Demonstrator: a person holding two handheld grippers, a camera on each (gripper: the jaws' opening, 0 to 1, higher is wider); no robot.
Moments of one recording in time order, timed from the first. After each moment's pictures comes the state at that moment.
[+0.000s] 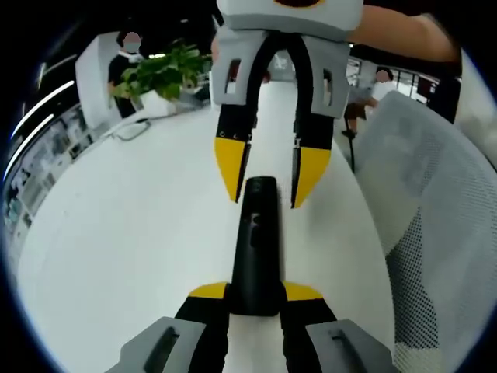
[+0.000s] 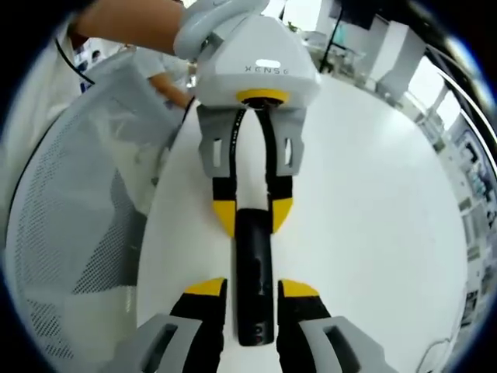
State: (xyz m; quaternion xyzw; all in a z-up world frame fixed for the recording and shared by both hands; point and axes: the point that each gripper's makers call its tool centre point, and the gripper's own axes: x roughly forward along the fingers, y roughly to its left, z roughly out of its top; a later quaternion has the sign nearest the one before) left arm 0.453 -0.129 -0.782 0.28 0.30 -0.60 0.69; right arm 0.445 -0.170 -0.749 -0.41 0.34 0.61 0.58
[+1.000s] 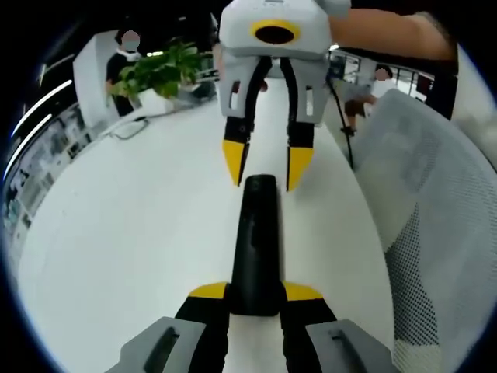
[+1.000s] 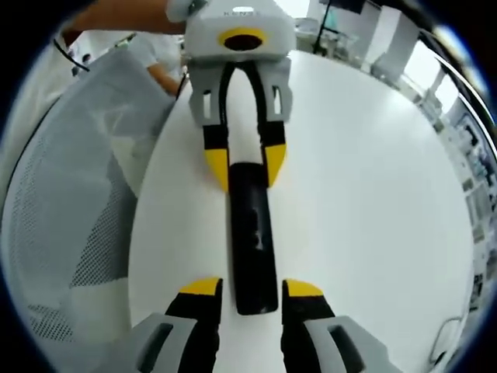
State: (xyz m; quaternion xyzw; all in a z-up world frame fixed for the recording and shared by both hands) left arm 0.454 -0.130 -0.781 0.28 0.31 -0.60 0.68; right arm 0.453 -0.214 -0.771 -0.41 0.39 0.59 0.58
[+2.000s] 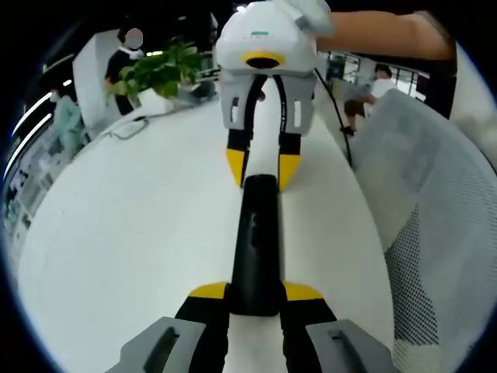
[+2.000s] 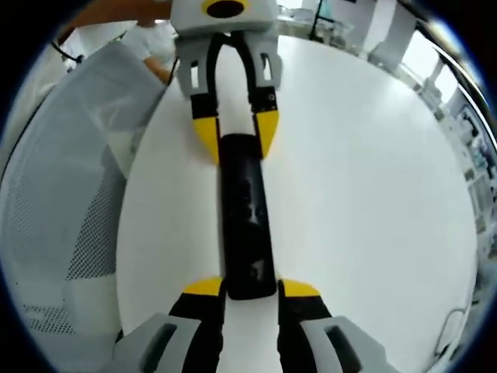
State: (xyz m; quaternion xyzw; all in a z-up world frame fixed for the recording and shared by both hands) left arm 0.453 -0.131 -0.780 0.28 0.31 -0.60 0.68; right arm 0.458 -0.228 -0.788 -0.42 0.40 0.58 0.57
